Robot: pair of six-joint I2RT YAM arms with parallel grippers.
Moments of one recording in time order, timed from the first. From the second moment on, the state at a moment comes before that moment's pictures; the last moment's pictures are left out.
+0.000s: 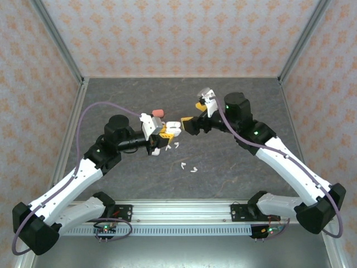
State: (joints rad) left arm -0.53 0.95 0.81 -0.10 0.59 0.13; right arm 0.63 1.14 1.18 -0.38 -0.33 0.04
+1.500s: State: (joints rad) left arm -0.53 0.75 0.68 -0.11 0.52 0.08; right arm 0.80 1.73 0.94 -0.34 -0.36 0.34
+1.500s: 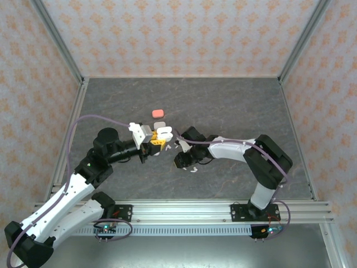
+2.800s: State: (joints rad) left arm -0.53 0.75 0.68 -0.12 0.50 0.08; right arm 0.81 1.71 0.95 -0.47 -0.25 0.32
